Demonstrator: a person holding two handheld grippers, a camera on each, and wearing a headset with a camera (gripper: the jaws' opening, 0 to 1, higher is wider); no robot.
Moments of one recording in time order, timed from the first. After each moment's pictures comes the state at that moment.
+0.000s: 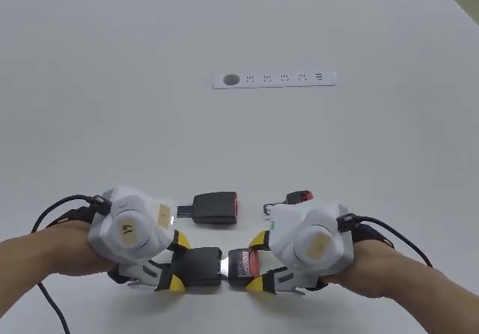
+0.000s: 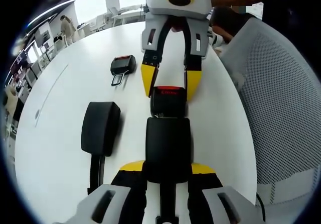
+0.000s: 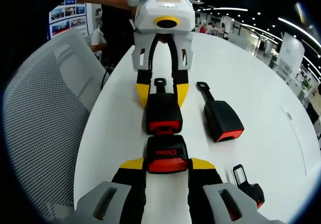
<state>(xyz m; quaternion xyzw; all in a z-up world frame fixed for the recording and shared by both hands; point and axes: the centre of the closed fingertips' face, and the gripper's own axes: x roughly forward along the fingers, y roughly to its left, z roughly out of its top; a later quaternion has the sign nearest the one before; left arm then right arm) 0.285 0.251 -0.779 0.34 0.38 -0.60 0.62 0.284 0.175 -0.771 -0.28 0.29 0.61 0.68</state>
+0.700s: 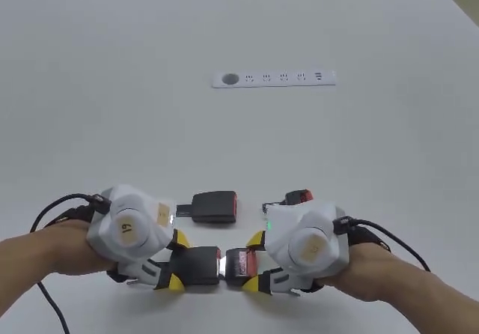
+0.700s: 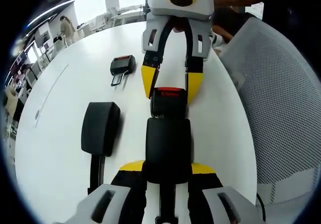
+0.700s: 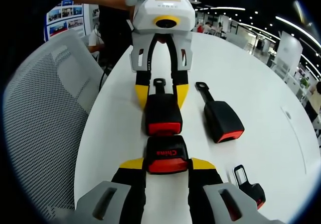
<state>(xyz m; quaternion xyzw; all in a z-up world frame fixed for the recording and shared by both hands) 0.285 0.252 -0.780 0.34 0.38 -0.60 0.62 0.286 0.179 -0.779 -0.28 0.29 0.61 0.68</state>
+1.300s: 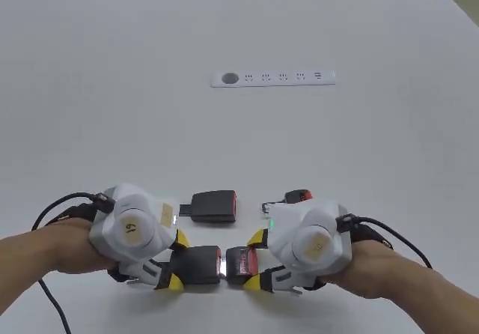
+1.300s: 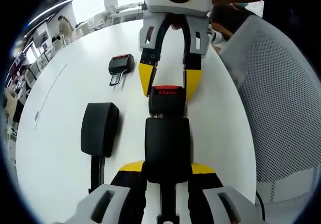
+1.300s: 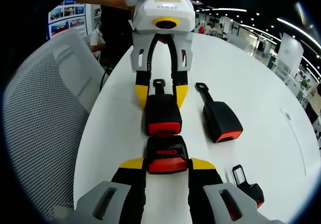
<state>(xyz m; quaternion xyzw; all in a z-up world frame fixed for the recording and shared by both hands) 0.283 0.251 -0.779 0.35 0.39 -0.59 0.61 0.285 0.172 -0.770 -0.28 0.28 0.61 0.68</state>
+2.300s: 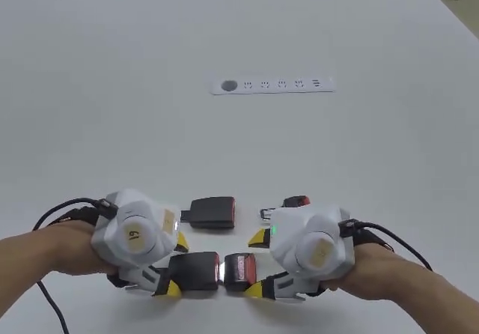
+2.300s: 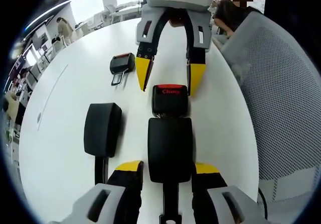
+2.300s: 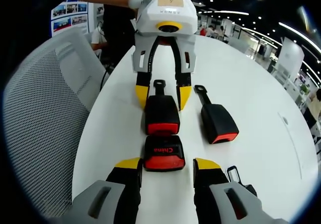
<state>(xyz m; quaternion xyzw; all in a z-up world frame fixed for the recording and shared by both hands) 0.288 0.256 -0.779 0.37 0.39 -0.58 0.61 0.287 0.171 -0.763 -0.29 0.27 0.61 0.68</state>
